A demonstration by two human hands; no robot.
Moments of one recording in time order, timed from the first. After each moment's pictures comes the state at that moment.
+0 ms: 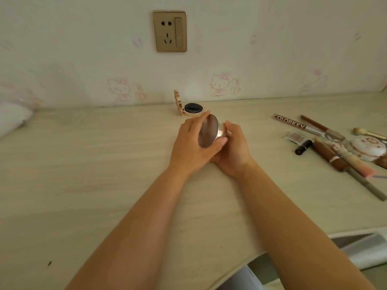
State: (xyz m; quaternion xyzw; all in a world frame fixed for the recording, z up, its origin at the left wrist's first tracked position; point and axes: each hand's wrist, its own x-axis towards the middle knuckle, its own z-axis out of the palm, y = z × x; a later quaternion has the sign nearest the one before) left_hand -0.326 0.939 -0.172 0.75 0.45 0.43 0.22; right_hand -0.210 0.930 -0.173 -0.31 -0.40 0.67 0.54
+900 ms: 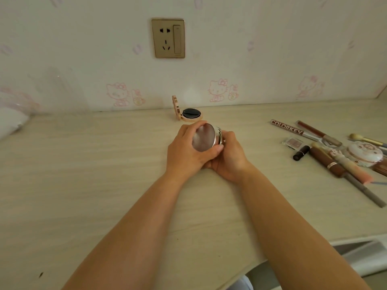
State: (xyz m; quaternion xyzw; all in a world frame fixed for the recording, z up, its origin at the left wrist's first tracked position) left_hand -0.327 0.946 -0.176 0.73 0.46 0.45 0.23; right_hand -0.209 0.938 -0.176 -0.35 -0.40 0.67 0.52
